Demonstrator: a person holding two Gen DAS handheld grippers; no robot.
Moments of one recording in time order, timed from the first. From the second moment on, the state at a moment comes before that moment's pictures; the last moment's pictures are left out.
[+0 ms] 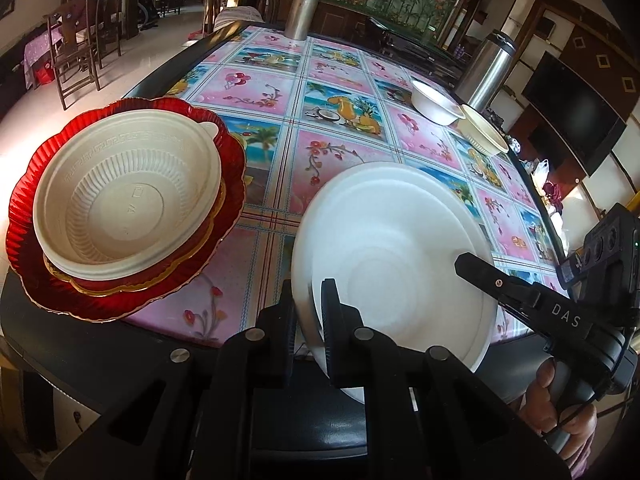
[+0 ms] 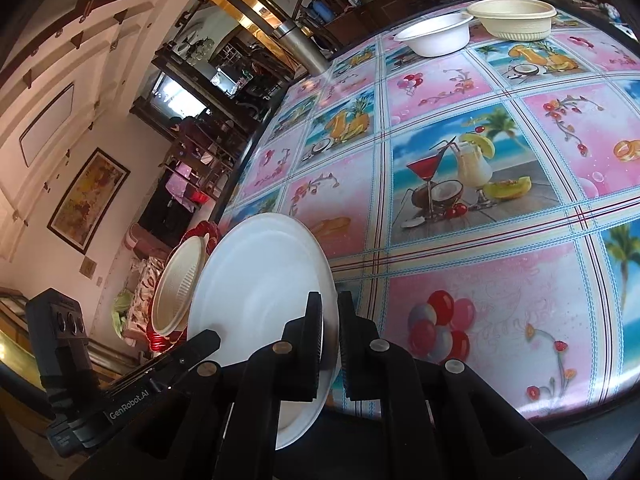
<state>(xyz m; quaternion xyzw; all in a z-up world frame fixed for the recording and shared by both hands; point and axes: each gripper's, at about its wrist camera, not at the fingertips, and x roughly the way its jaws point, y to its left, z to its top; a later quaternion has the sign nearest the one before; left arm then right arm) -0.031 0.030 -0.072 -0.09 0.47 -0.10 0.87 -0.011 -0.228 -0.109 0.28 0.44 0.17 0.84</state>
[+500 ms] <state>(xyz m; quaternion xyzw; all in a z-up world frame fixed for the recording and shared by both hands) -0.026 0.056 -0.033 -0.08 0.42 -0.08 0.90 -0.001 -0.206 -0.071 0.27 0.41 0.19 0.85</state>
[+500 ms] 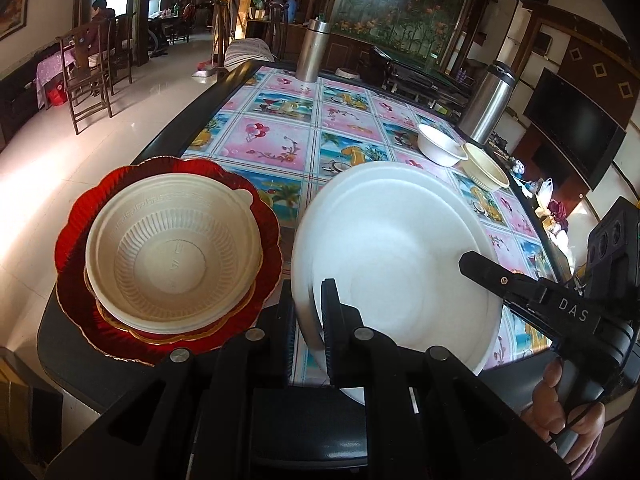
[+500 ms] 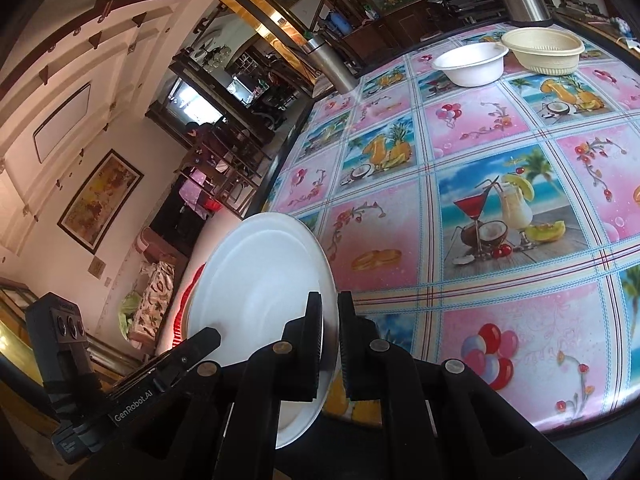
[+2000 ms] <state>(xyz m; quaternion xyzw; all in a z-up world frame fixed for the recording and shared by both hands) 0.012 0.191 -0.060 -0.16 0.46 0.05 0.87 0.079 -0.038 -0.092 0.22 0.46 0.25 0.82</state>
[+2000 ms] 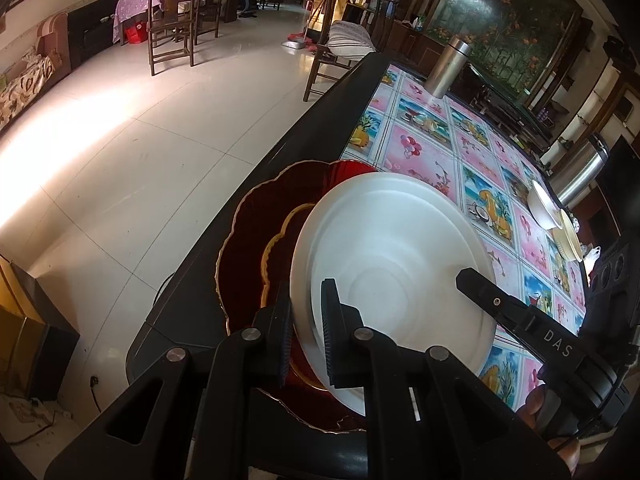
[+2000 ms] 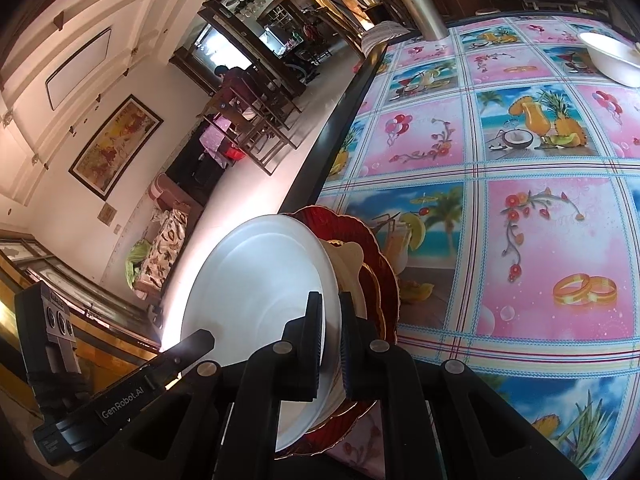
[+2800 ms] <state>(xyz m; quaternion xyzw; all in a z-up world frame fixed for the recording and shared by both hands) -0.007 0.188 -0.027 -0.10 0.42 0.09 0.90 0.081 -0.031 -0.090 0.21 0.47 0.26 0.82</state>
